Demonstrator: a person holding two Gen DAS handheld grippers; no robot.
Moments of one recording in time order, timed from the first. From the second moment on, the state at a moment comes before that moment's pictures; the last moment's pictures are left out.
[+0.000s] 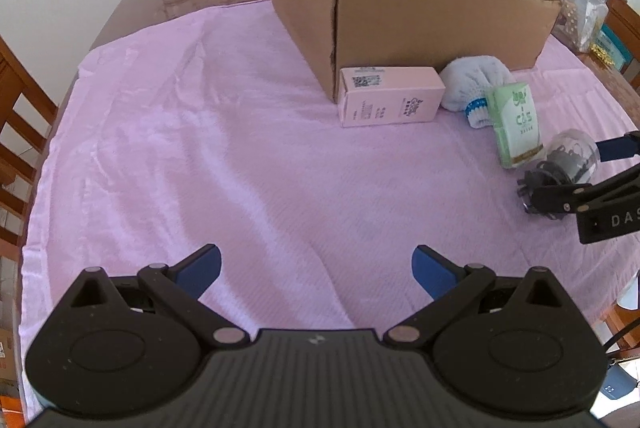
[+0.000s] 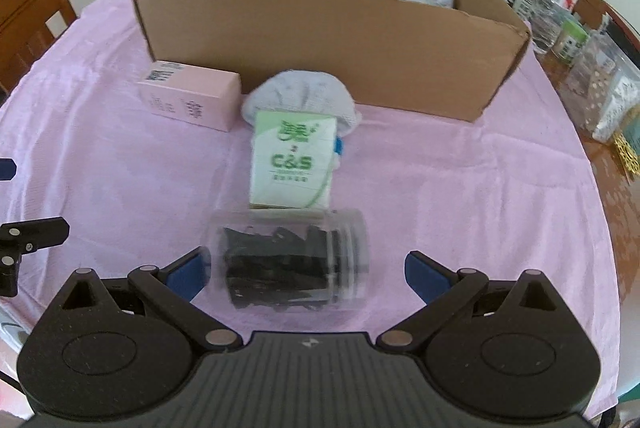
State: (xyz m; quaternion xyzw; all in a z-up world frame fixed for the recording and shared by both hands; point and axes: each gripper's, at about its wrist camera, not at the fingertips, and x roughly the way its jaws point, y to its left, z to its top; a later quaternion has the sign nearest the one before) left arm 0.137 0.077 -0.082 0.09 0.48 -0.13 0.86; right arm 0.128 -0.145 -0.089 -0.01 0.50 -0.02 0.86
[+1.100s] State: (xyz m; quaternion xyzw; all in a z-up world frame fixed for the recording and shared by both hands) left arm 0.227 -0.007 -0.104 0.07 0.46 -0.11 0.88; right arm 0.153 -0.221 -0.106 0.00 0.52 0.00 0.86
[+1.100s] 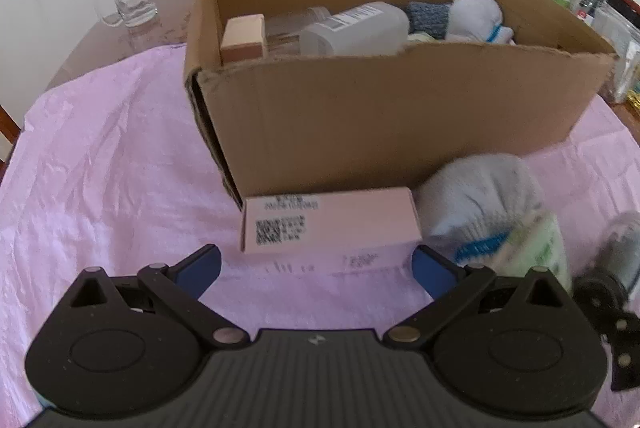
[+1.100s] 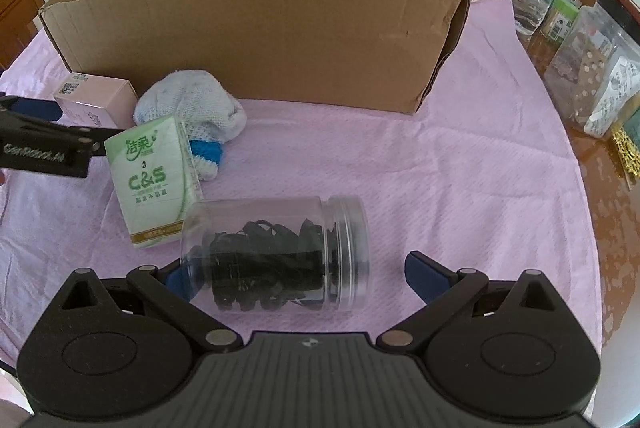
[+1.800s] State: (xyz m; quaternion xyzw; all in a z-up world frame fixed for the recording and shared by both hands) left arm 0.234 0.013 -0.110 0.05 0.46 -0.09 0.88; right arm 0.156 -0.222 -0.109 0.00 0.52 0.00 0.85
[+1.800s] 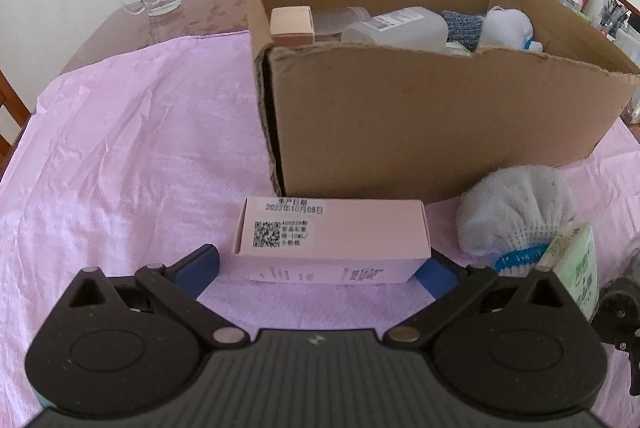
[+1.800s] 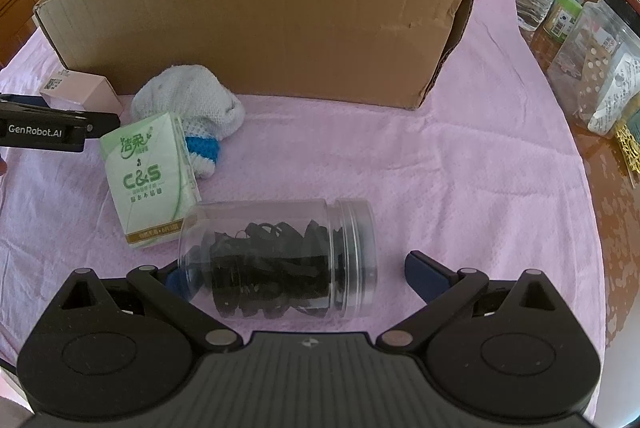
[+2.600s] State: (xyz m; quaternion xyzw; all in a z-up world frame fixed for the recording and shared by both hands) left arm 0.235 0.012 -0.098 0.06 0.44 -0.11 0.89; right arm 0.150 -0.219 -0.099 -0.02 0.51 0.01 0.86
